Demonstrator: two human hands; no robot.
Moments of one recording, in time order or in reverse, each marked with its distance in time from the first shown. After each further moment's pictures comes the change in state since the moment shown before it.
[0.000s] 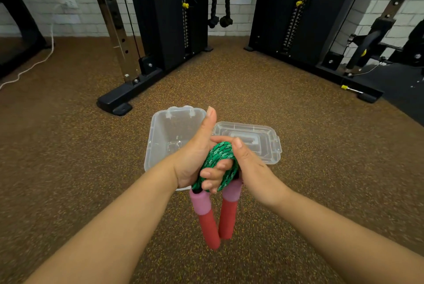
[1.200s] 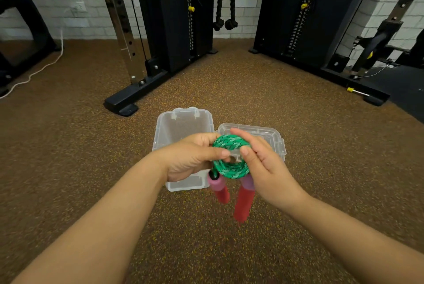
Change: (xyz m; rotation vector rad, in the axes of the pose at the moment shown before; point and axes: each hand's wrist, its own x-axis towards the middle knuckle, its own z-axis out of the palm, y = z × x) left_hand -0.009 -0.002 -0.021 -0.010 0.128 0.161; right_hand -0.011 -0.005 -0.014 -0.312 0.153 -0.135
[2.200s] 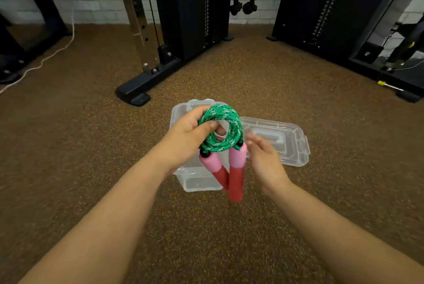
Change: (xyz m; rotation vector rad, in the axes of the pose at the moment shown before) left_hand 0.000 -0.006 -0.054 0.221 0.409 0.314; right_hand 0.073 0.084 0.060 0.292 0.267 0.523
